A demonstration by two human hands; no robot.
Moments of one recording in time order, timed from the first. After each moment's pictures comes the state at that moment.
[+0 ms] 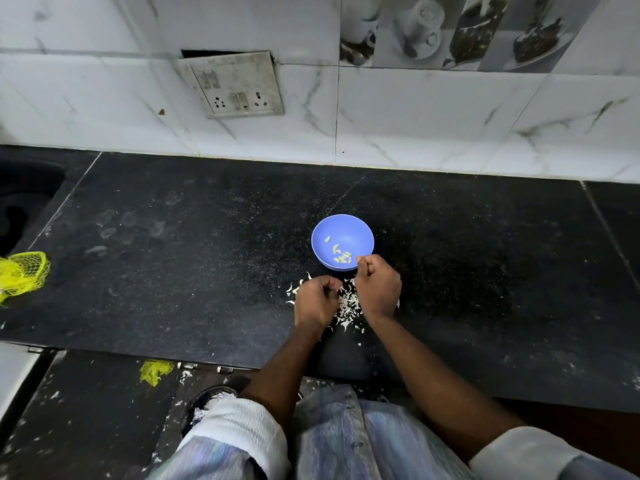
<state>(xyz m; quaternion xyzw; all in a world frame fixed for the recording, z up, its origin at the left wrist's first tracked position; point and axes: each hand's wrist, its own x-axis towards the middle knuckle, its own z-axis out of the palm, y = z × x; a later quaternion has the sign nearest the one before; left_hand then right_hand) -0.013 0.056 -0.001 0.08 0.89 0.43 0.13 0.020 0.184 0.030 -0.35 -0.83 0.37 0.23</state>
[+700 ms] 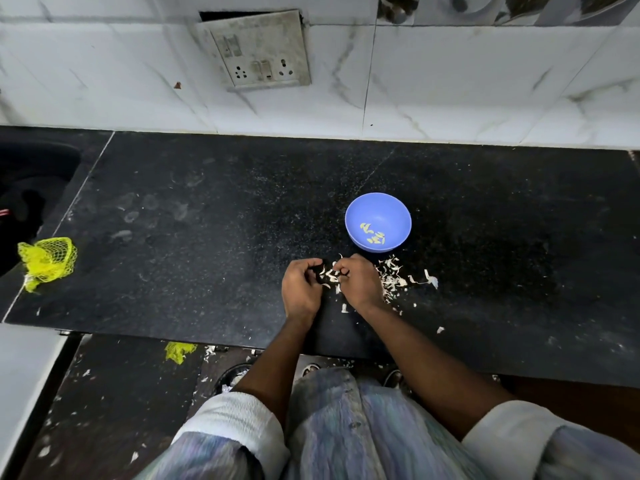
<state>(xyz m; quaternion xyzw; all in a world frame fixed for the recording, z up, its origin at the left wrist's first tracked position) -0.045 -0.035 -0.023 0.01 0.89 0.46 0.03 -0.010 0.102 -0.011 -0.21 -0.91 0.36 -0.01</state>
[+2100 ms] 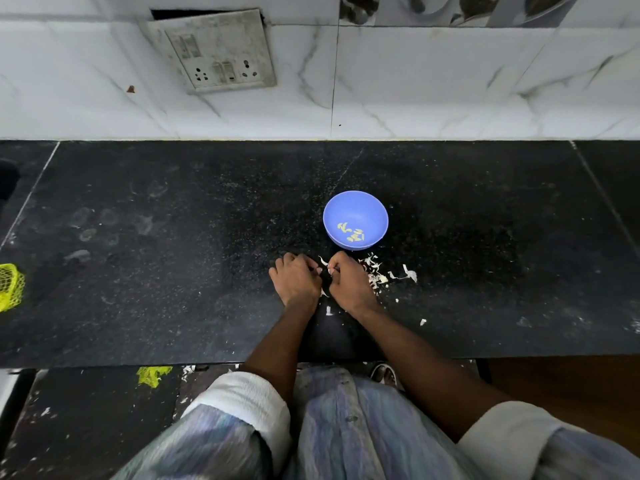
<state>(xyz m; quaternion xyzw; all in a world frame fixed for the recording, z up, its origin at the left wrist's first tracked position) -0.066 0.003 -0.014 0.08 0.98 0.18 0.09 -0.002 0.110 -0.010 -0.23 -0.90 0.38 0.02</state>
